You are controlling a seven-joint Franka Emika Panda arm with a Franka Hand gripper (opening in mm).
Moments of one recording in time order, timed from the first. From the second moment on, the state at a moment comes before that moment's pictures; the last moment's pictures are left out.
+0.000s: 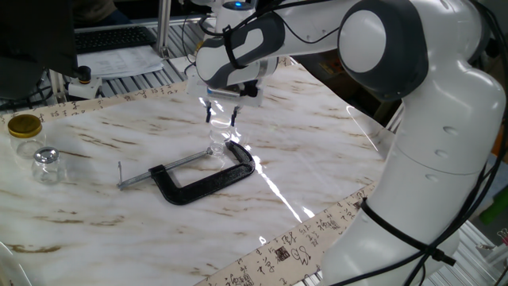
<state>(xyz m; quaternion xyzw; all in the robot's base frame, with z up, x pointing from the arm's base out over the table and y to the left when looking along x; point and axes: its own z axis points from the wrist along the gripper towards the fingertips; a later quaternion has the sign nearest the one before) 0.556 -0.041 0.165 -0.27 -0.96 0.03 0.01</state>
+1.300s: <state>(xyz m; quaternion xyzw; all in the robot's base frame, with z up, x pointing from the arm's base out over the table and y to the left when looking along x) 0.565 -0.051 0.158 -0.09 -1.00 0.02 0.00</state>
